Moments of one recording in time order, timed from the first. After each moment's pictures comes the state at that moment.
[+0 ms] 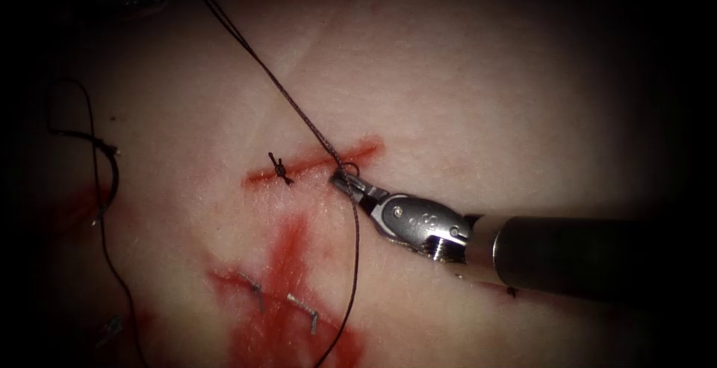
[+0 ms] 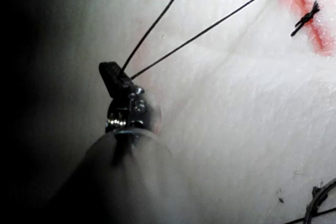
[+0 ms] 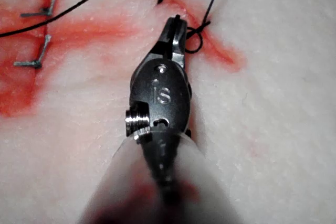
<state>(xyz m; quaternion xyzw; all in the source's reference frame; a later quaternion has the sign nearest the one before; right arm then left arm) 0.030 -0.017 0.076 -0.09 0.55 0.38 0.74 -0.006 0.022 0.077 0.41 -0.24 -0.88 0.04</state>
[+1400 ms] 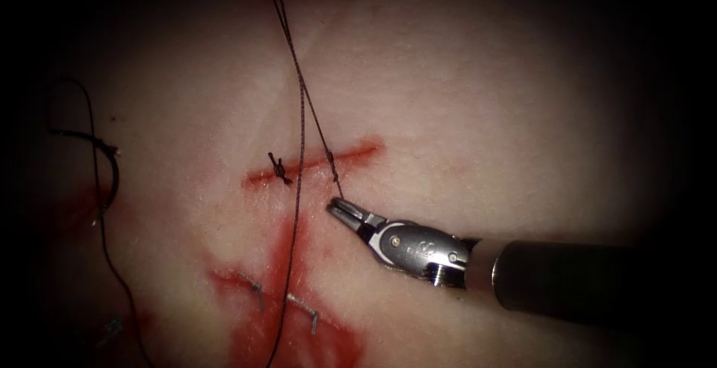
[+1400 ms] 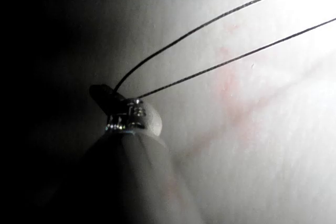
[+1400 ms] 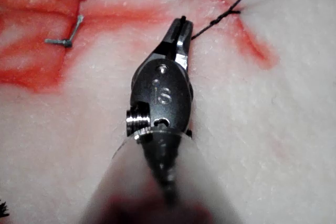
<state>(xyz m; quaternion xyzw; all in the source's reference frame) 0.030 -0.023 0.077 -0.07 0.53 0.32 0.78 -0.009 0.037 0.076 0.31 -0.39 -0.86 0.05</state>
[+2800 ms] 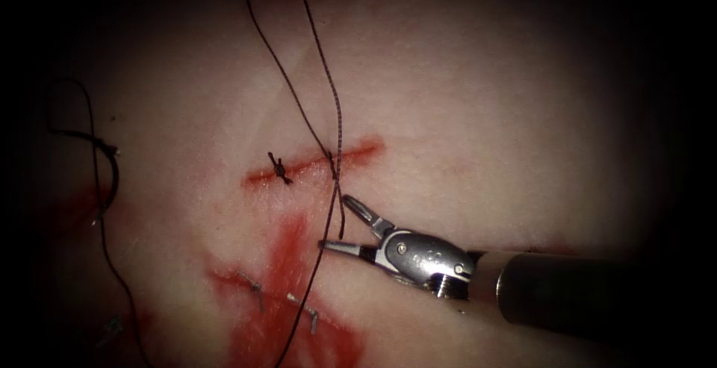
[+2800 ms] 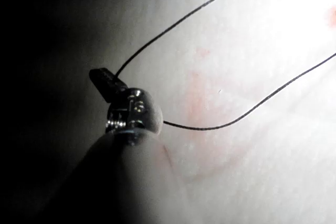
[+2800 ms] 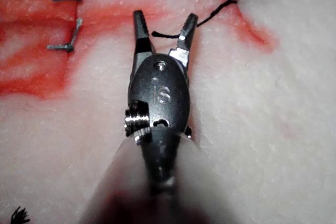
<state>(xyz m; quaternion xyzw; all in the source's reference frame) 0.029 -0.021 0.076 -0.03 0.55 0.38 0.74 -0.013 0.029 0.073 0.43 -0.32 -0.84 0.00</state>
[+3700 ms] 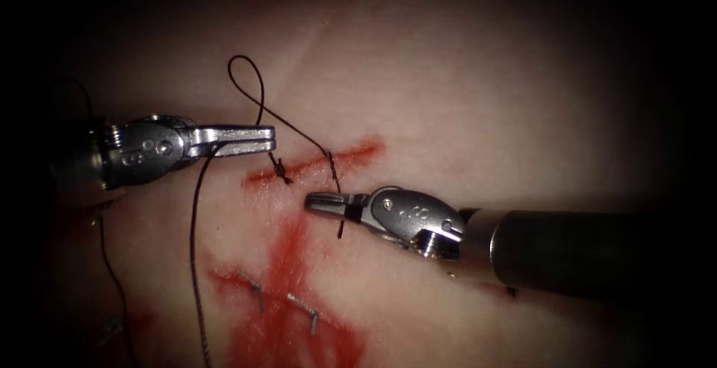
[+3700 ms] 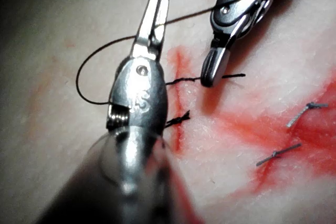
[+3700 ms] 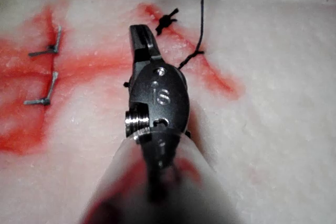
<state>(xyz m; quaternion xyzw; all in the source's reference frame) 0.032 -0.015 0.074 0.14 0.57 0.27 0.76 -0.016 0.004 0.062 0.73 0.00 -0.68 0.03</state>
